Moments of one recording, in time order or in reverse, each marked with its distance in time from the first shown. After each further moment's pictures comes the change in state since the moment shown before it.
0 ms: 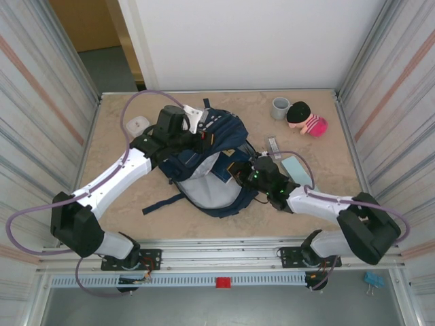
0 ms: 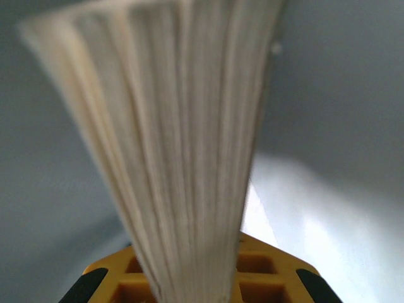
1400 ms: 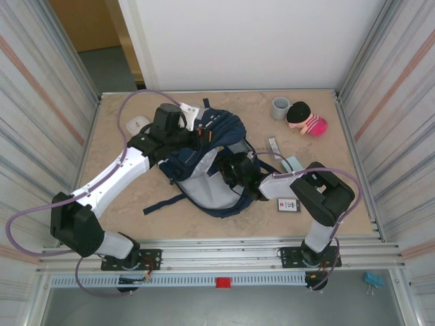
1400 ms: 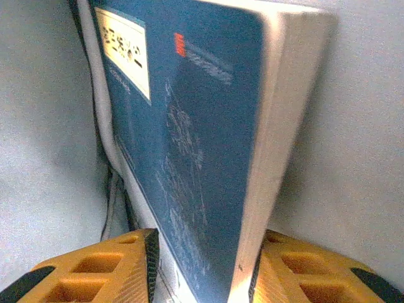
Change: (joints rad) left arm 0.035 0.000 0.000 0.017 0.032 -0.032; right arm 0.050 0.392 0.192 0.056 0.153 0.153
